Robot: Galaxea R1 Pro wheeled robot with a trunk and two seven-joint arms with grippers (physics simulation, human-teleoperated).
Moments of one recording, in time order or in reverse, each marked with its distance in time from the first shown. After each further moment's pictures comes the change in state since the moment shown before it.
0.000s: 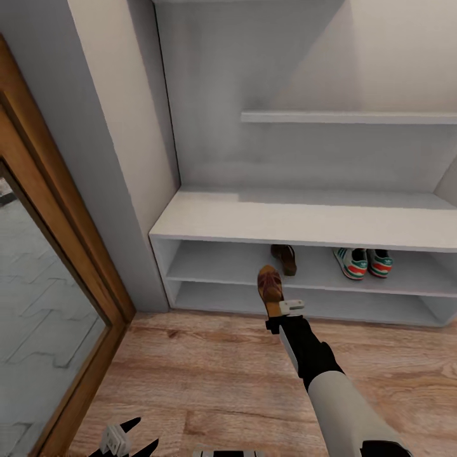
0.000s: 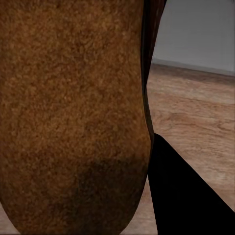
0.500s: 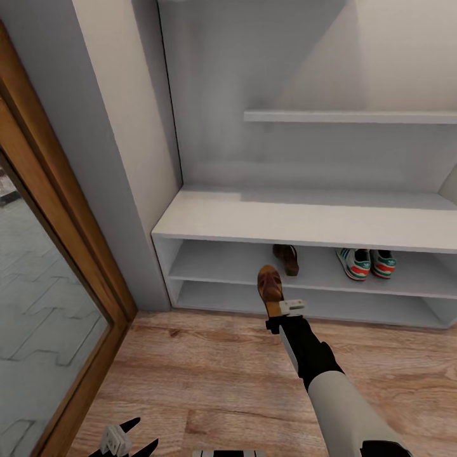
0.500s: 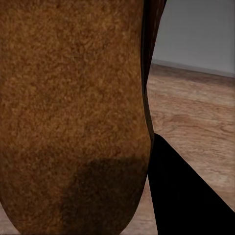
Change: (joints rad) left arm 0.000 -0.001 0.006 0.004 0.000 -0.002 0.001; right arm 0.000 0.000 0.001 -0.001 0.003 0.000 0.000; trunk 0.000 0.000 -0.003
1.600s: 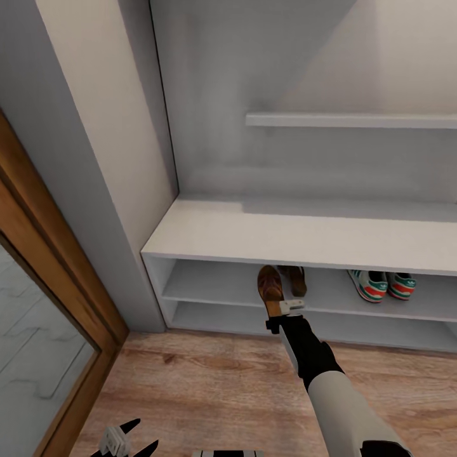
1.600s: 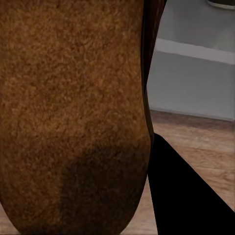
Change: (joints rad) left arm 0.000 0.001 0.000 0.005 0.000 0.000 -0.001; right arm 0.000 0.000 -0.001 0.000 0.002 0.000 0.000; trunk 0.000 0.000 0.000
